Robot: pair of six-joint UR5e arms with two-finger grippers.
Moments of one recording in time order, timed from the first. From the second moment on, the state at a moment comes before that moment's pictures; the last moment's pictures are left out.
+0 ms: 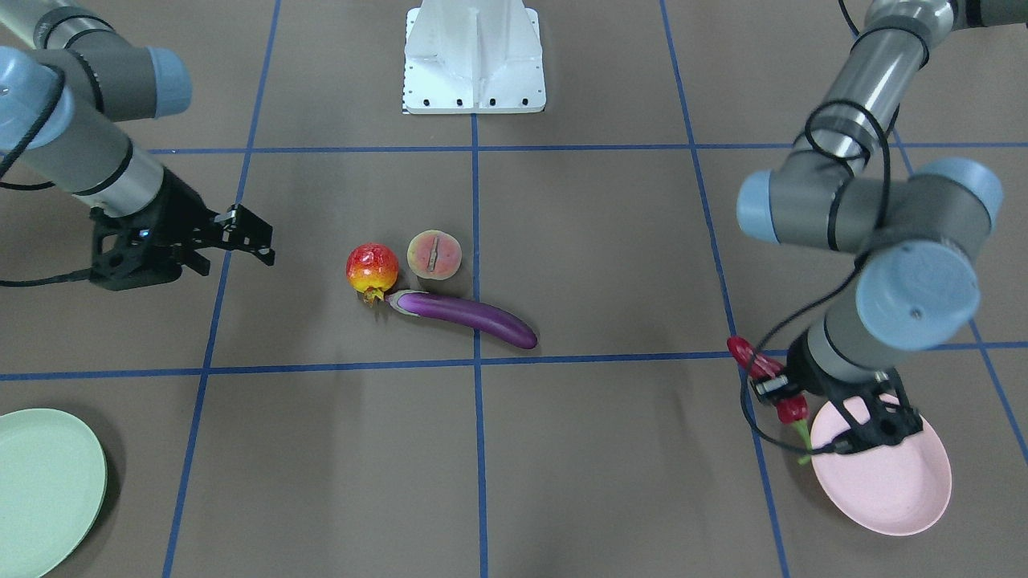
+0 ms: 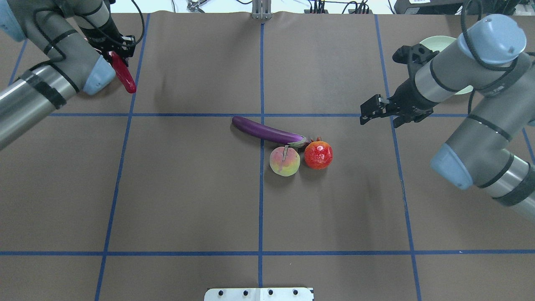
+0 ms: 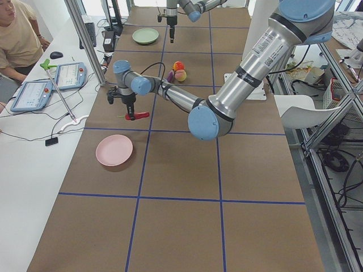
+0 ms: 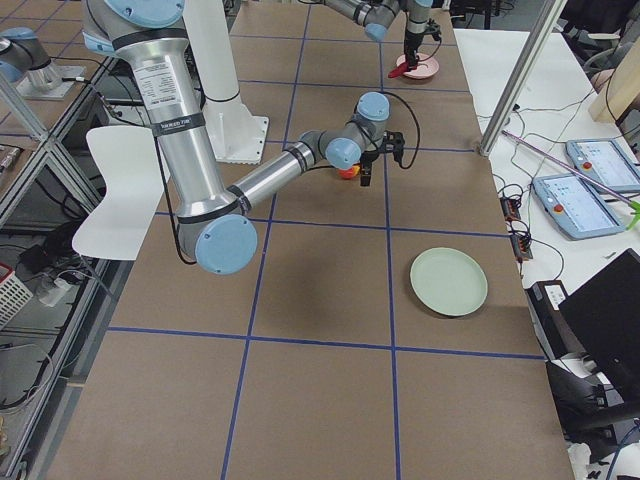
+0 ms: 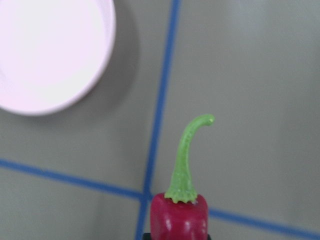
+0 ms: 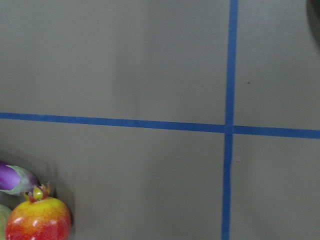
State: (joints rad) left arm -1.07 -2.35 -1.01 -1.77 -2.14 -0.91; right arm 0.84 -1.25 1.83 -1.32 2.22 1.06
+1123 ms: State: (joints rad) left arm -1.18 -2.41 -0.74 -1.94 -2.10 -0.91; right arm 0.65 -1.21 1.84 -1.32 2.05 1.24
